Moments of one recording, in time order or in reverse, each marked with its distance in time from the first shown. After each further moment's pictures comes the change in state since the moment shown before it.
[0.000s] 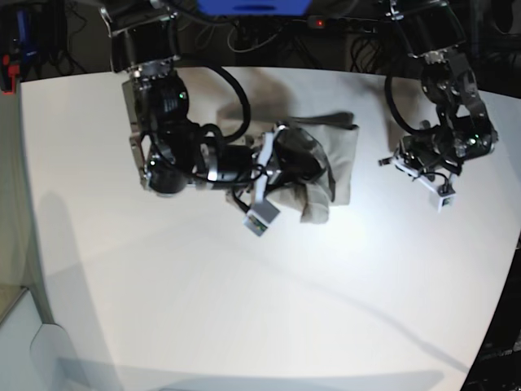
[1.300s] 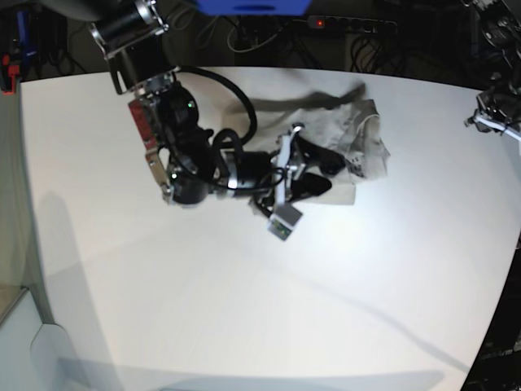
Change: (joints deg) left arm 14.8 -7.9 -21.0 13.2 -14.4 0.0 2.2; right arm 6.3 3.2 -10.2 -4.6 0.2 0.0 9.2
